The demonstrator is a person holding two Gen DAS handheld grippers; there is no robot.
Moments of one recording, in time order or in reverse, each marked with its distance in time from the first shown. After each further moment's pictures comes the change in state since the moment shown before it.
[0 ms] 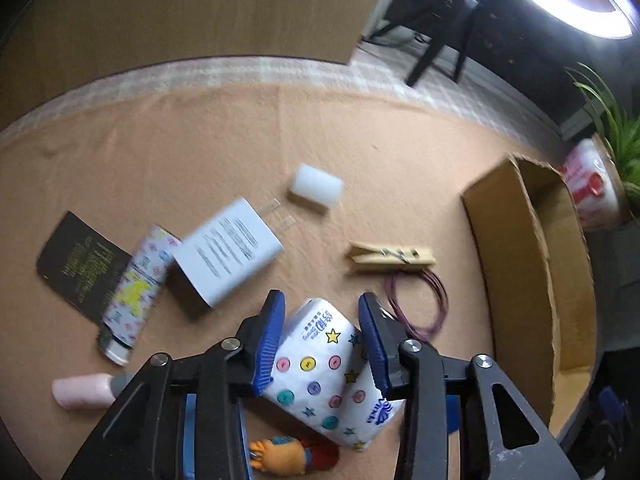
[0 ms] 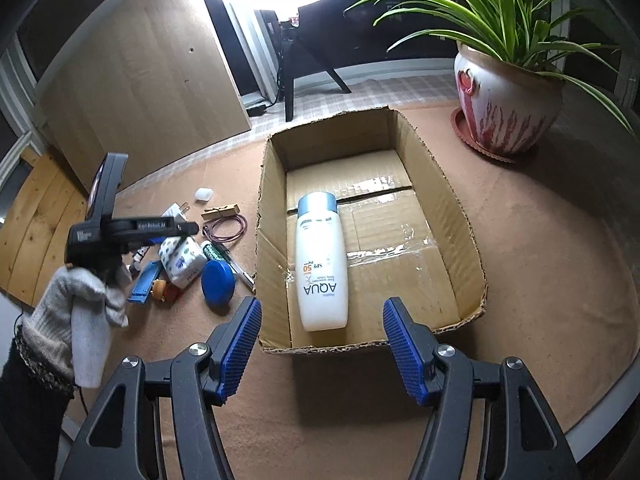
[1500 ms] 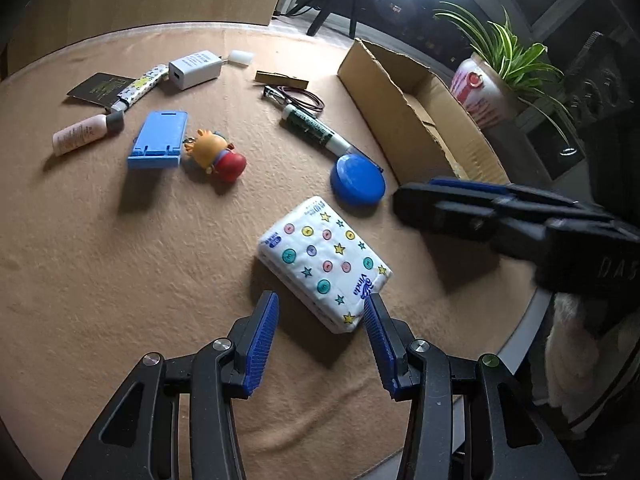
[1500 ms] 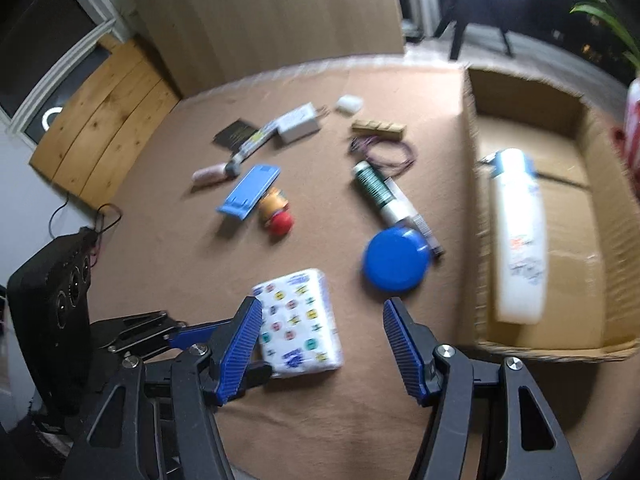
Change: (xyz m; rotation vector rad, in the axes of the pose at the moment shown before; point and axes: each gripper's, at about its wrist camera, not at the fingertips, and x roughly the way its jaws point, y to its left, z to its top) left arm -0.079 -0.037 -0.209 0.087 -0.050 -0.186; right arm 0.069 0.110 -0.028 -0.280 0.273 0.275
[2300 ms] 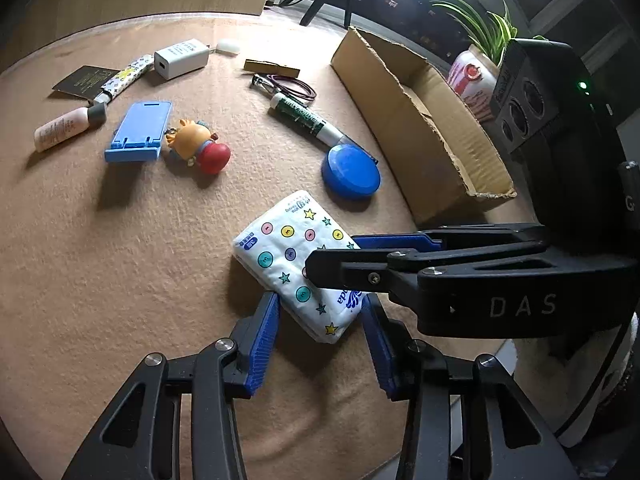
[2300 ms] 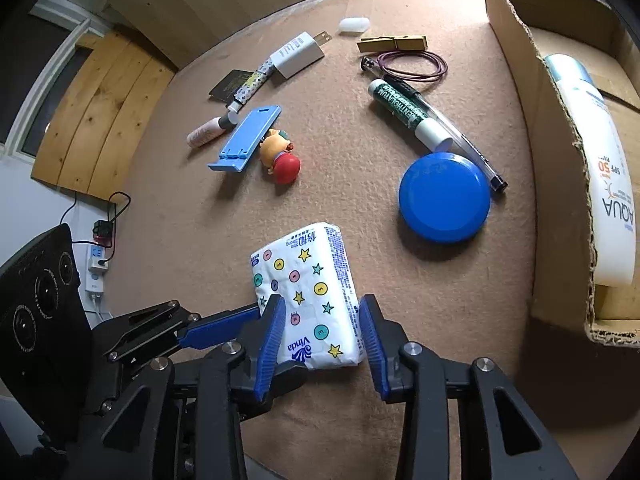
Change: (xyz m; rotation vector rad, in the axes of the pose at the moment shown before) left arm 0.015 -0.005 0.002 -0.001 0.026 -0.017; right arm 0.040 -0.012 -0.008 0.101 0.142 0.117
